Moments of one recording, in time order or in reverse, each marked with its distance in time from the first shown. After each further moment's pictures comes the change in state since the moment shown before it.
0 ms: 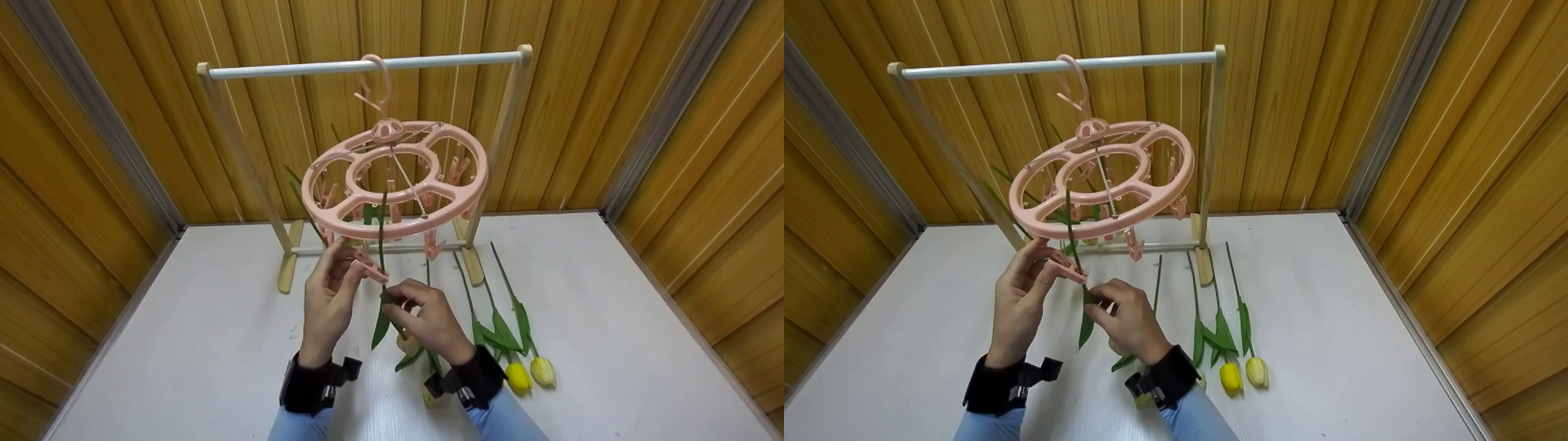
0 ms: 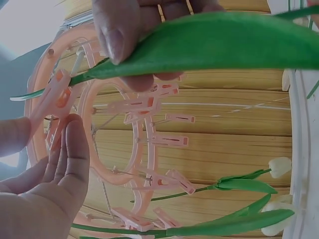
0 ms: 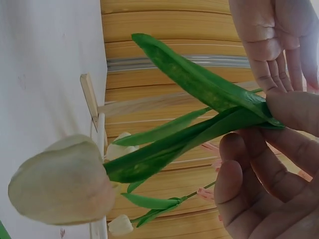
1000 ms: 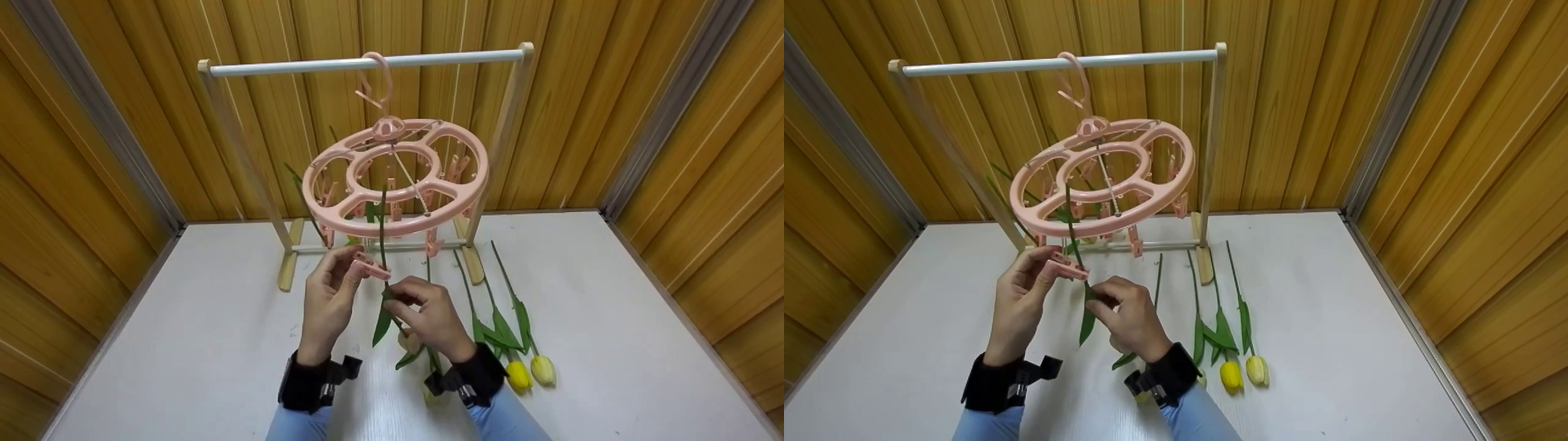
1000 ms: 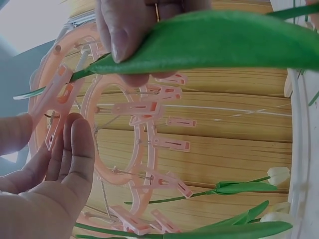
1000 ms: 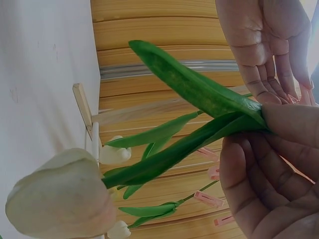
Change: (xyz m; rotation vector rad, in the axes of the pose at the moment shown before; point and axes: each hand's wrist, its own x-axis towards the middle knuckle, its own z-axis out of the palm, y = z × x) left_hand 0.000 0.002 0.000 0.009 0.010 -0.063; right_hand 0.000 -0.001 0.000 0.026 0.062 -0.053
